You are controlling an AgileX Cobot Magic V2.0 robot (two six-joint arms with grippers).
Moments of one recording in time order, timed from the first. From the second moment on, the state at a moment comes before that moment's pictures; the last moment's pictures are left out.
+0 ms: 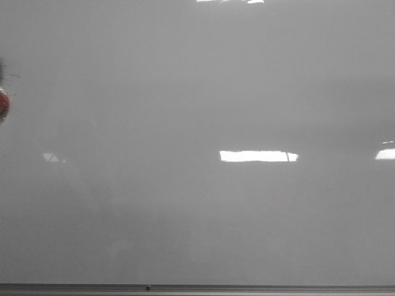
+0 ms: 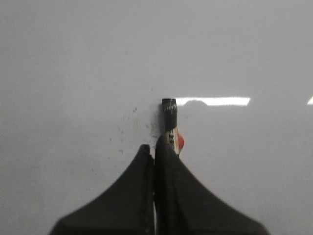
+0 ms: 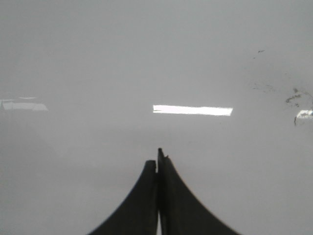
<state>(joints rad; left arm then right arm) -0.03 0.32 -0.39 -0.02 0.31 0.02 -0.01 0.18 -0.39 0.08 0.39 -0.04</state>
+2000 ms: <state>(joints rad) -0.12 1.49 -0.68 -0.07 -0.03 0.00 -0.01 0.23 -0.40 0.08 0.43 -0.04</state>
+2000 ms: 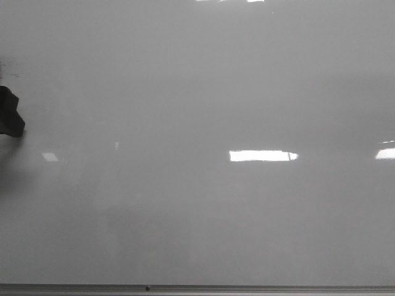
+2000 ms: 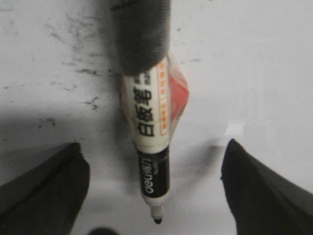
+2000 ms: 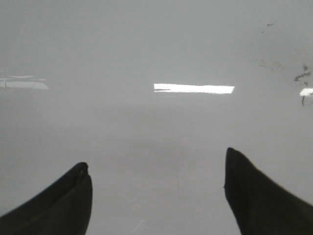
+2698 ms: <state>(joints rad) -0.12 1.47 -0.68 -0.07 0.04 0.00 -0.01 0.23 -0.40 0.08 0.43 -0.04</state>
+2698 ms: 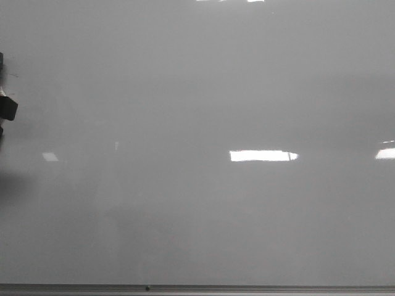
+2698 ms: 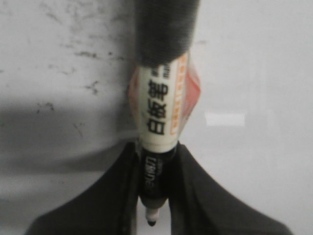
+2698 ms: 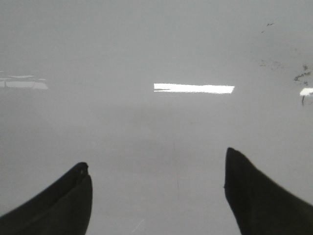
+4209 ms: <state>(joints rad) -0.67 1.29 -1.11 -0.52 1.23 0.97 0.59 1.23 -1.15 0.74 1.12 -0.79</state>
